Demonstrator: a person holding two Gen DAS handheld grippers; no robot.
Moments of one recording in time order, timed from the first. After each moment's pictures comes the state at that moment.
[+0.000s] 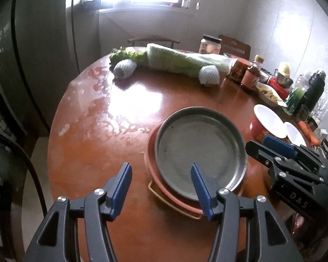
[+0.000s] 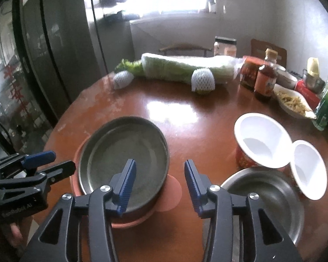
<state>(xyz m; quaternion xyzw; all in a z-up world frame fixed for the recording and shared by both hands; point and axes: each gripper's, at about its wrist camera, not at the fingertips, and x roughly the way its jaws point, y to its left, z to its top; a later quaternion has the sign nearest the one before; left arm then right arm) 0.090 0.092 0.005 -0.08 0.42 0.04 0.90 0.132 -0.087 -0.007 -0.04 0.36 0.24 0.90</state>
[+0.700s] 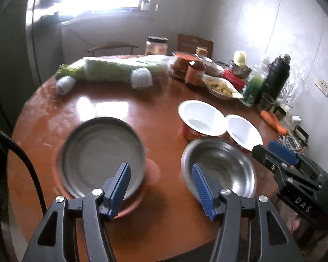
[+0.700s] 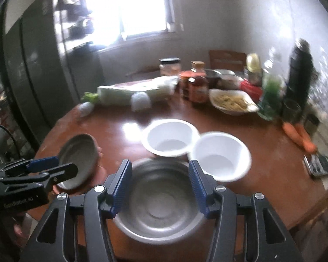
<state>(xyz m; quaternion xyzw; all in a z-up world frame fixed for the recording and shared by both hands) 0.105 -0.033 0.022 -0.07 0.41 -0.06 0.91 0.097 -0.235 0.019 0.01 0.31 0.16 0.94</state>
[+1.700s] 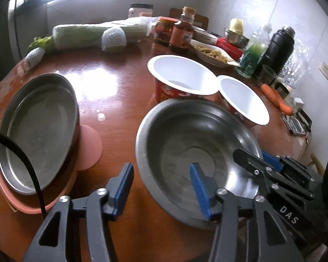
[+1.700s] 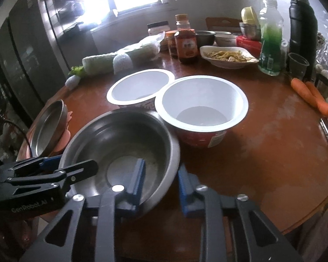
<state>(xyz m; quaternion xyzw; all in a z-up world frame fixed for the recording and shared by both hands) 0.131 -0.087 -0.048 -0.07 0.47 -0.08 0.88 0.128 -0.271 -0.056 0.03 0.39 0.18 0.90</state>
